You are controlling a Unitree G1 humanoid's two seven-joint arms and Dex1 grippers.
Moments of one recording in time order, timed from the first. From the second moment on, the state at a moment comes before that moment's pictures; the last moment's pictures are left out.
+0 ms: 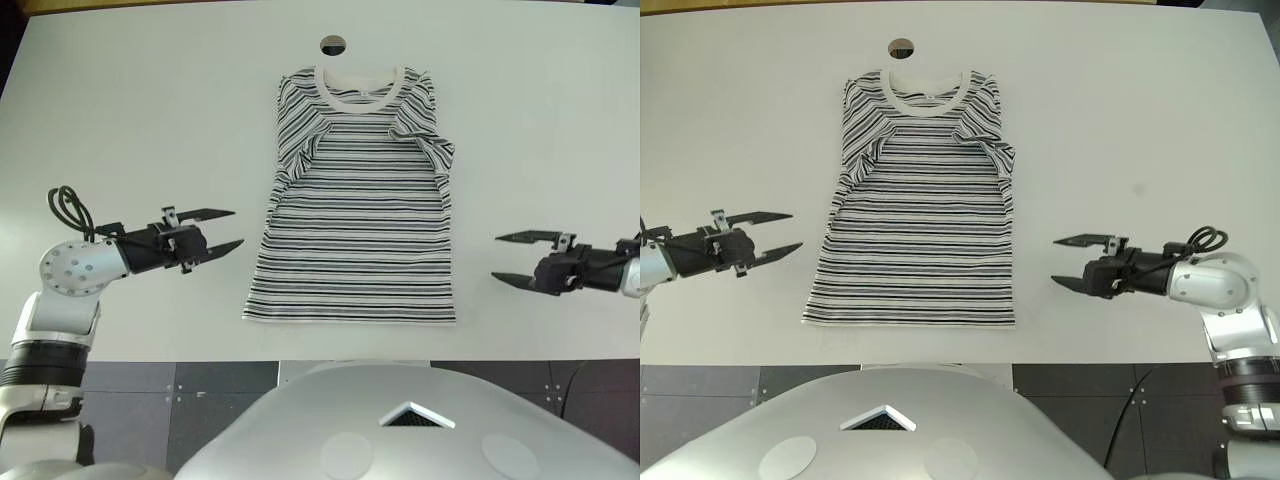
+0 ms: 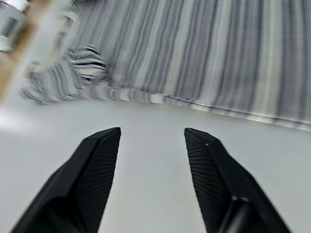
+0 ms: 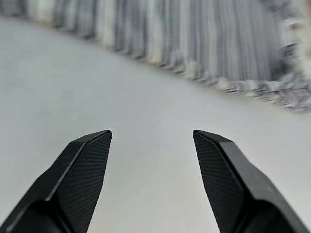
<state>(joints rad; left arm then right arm) 0.23 0.97 -0.04 0.16 -0.09 -0.54 -1.01 0.23 -1.00 0.07 0.10 -0.03 -0.64 1.07</state>
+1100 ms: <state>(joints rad) 0.23 0.95 -0.26 0.10 -0.11 -0.58 -1.10 0.17 -0.92 0.34 -0.09 -0.14 -0.63 0.98</state>
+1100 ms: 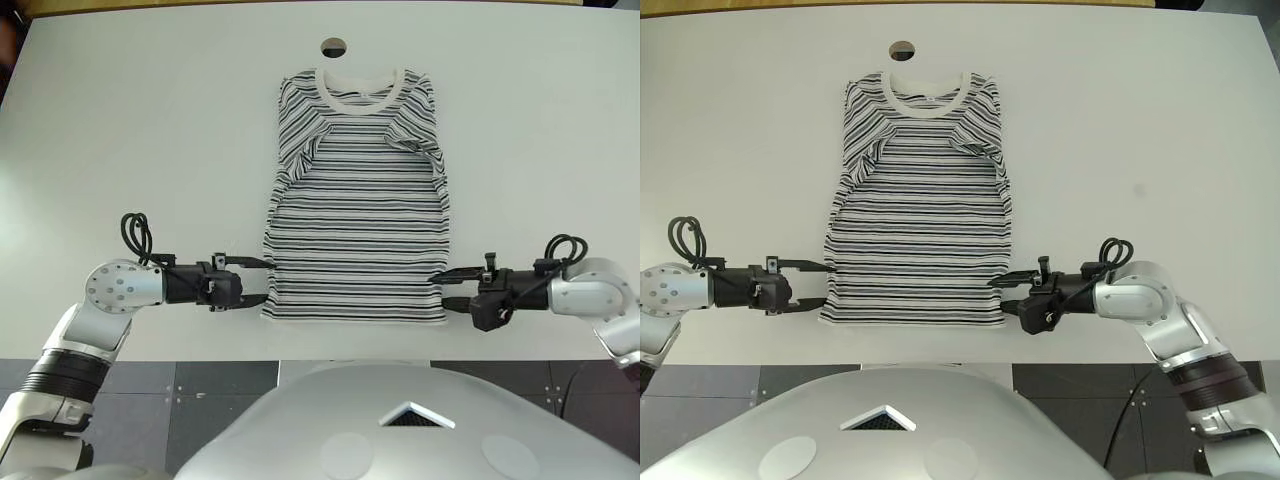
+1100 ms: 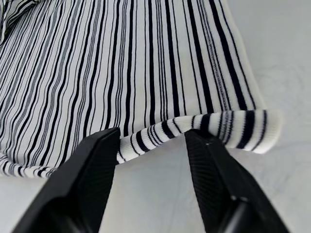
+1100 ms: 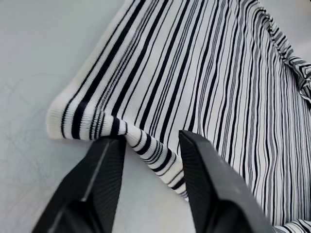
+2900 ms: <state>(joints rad) 0.43 0.94 -0.11 -0.19 -0.46 -0.36 -1.26 0.34 -0.98 0.15 -0.28 0.47 -0.33 1.21</state>
